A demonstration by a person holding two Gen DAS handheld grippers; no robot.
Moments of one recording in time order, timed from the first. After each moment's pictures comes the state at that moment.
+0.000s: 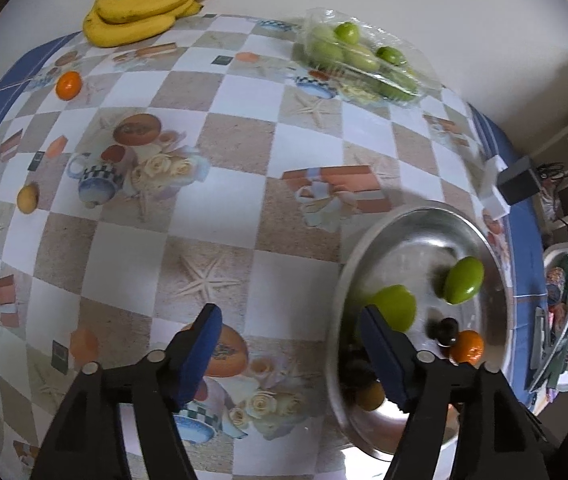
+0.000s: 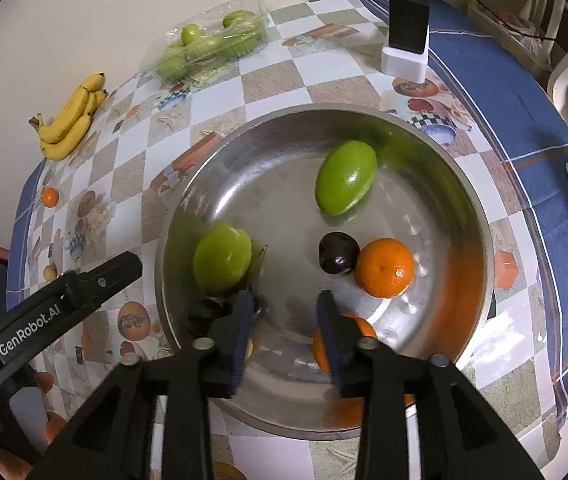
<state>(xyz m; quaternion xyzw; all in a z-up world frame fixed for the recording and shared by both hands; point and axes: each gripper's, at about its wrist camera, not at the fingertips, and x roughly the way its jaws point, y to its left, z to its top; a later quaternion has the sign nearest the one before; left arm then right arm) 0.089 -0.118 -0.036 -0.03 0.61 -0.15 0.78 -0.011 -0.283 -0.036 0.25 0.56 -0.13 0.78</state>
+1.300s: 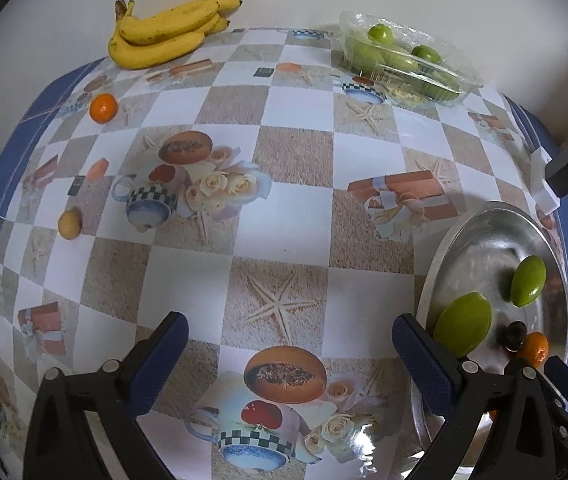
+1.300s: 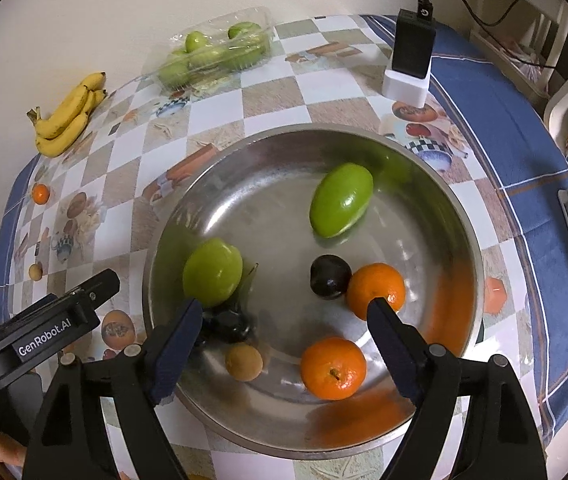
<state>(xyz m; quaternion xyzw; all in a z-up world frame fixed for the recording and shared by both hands) 0.097 -0.100 -0.047 0.05 0.58 -0.10 0.81 -0.008 -0.278 -0.036 0.21 0.54 -0.15 0.80</state>
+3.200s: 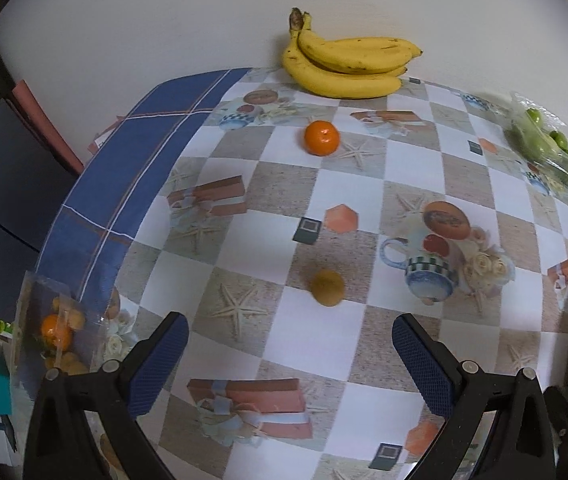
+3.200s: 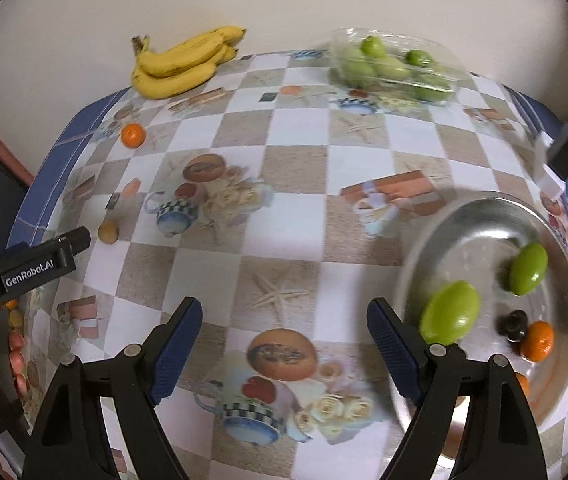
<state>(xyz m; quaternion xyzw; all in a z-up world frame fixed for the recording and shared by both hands) 0.160 0.090 -0.026 0.06 0.53 0.02 0.84 0.072 -0.122 -0.028 0.11 0.54 -0.04 0.84</state>
